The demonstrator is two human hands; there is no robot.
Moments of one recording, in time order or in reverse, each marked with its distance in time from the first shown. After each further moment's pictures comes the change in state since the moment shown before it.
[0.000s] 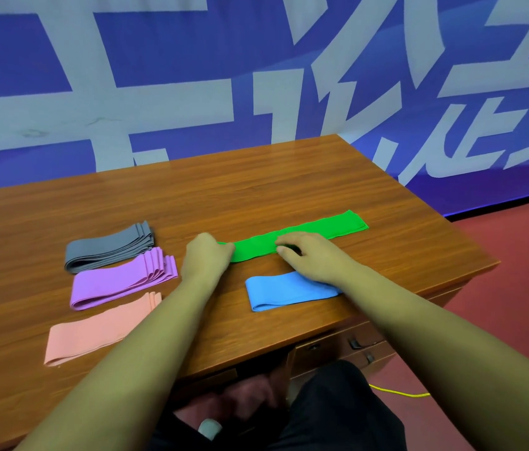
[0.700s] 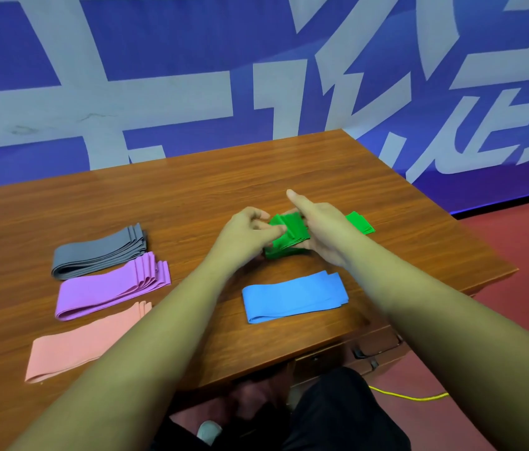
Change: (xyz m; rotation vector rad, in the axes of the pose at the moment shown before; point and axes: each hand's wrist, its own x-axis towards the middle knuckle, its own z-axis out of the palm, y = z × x) left_hand 0.001 0.055 0.018 -0.520 -0.351 0.281; right_hand 0.041 -0.004 -0.030 1.211 0.074 0.456
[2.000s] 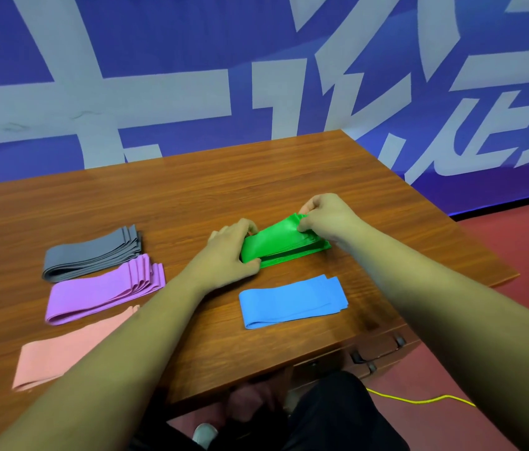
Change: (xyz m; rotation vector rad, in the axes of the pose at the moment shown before) left_hand 0.010 -0.051 -0.034 0.742 -0.139 0.416; right_hand 0.031 -0.007 -0.023 -0.645 0.241 -0.073
